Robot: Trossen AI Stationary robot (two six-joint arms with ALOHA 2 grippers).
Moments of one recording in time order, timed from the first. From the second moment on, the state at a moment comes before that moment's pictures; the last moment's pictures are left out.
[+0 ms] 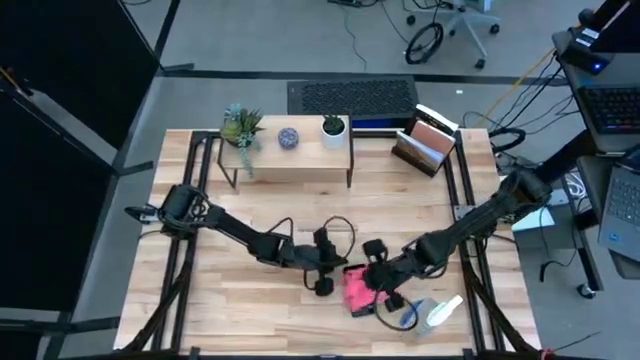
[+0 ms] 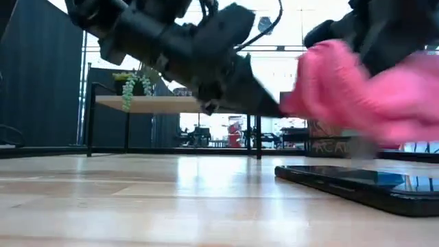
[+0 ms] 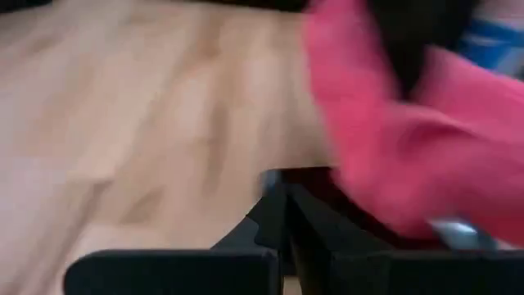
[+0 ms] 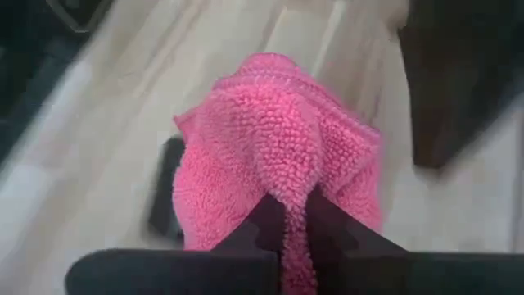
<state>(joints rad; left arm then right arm) -0.31 1.99 1.05 0.51 -0.18 -0.17 0.53 1.51 0.95 -0.41 0.10 0.26</state>
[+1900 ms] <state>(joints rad) -0.24 2.14 1.19 0.16 -0.12 -0.07 0.55 1.79 0.84 0.12 -0.02 0.40</state>
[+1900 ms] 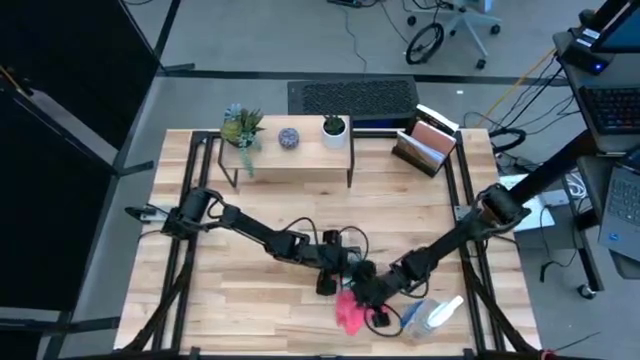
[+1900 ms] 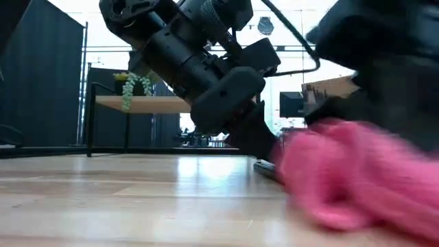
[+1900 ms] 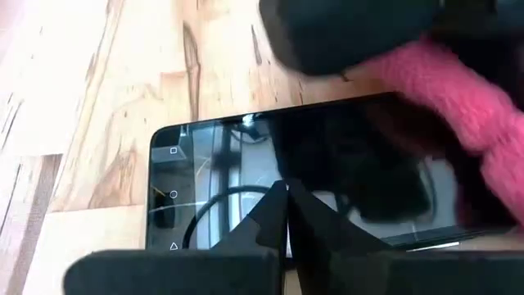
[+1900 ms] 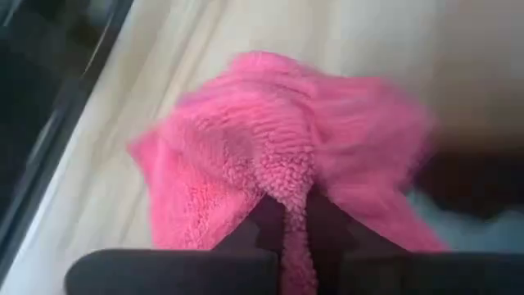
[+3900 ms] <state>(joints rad) -0.23 2.14 1.19 0.19 -0.07 -0.10 0.56 1.81 0.83 0.03 0.45 0.39</state>
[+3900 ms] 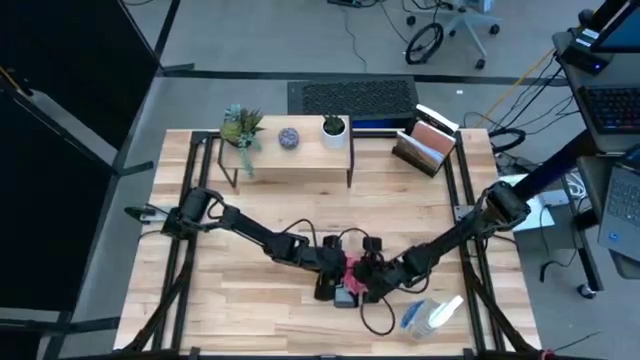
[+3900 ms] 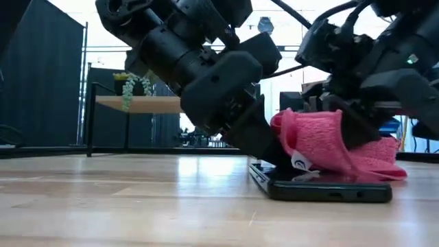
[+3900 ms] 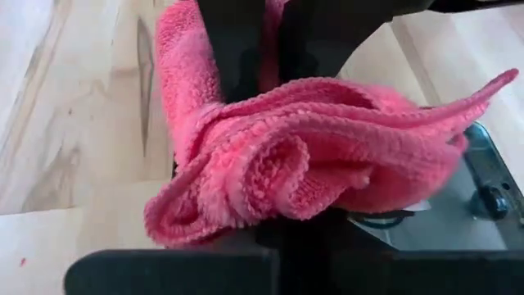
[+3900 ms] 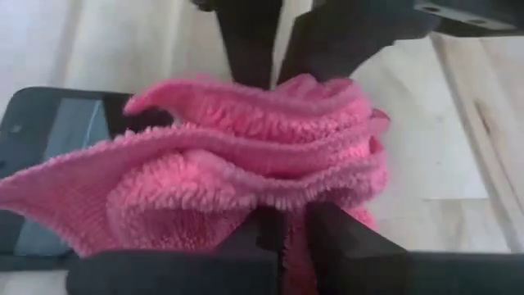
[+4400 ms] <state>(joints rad) -0.20 2.14 1.17 0.19 -0.14 -0.15 0.58 1.82 0.83 0.19 -0.01 0.38</state>
